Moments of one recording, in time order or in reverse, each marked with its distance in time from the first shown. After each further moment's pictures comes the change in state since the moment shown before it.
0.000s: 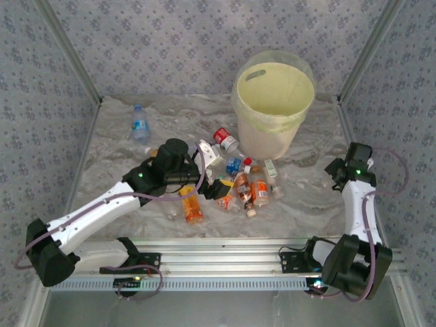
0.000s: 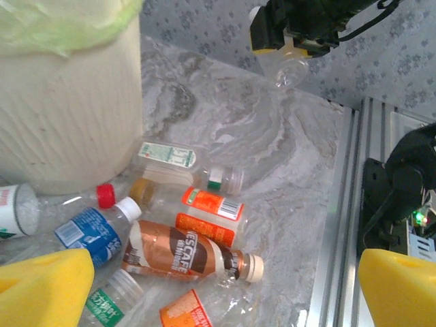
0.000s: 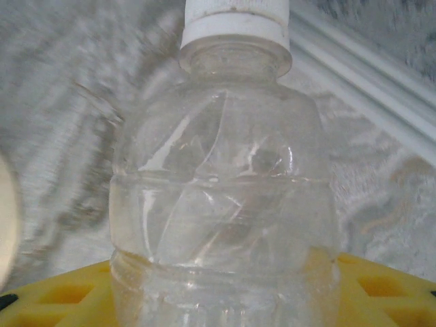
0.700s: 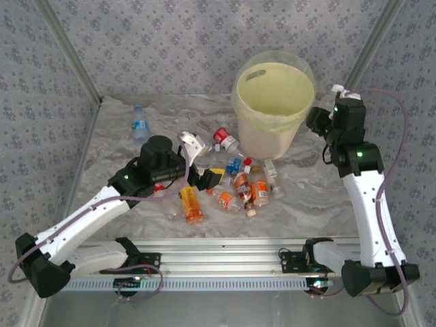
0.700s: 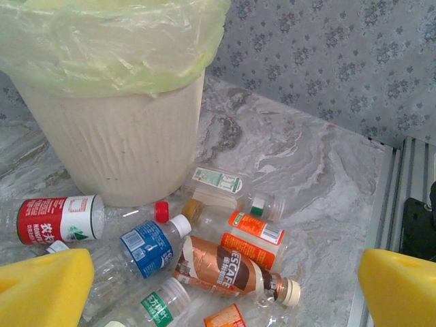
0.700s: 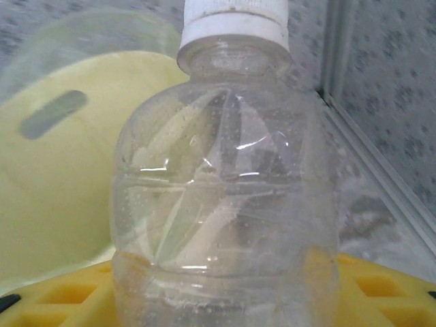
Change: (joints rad) left arm 0.064 -0.085 0.000 0.010 -0.077 -0.019; right arm 0.454 0.042 0.581 -0.094 0.117 -0.158
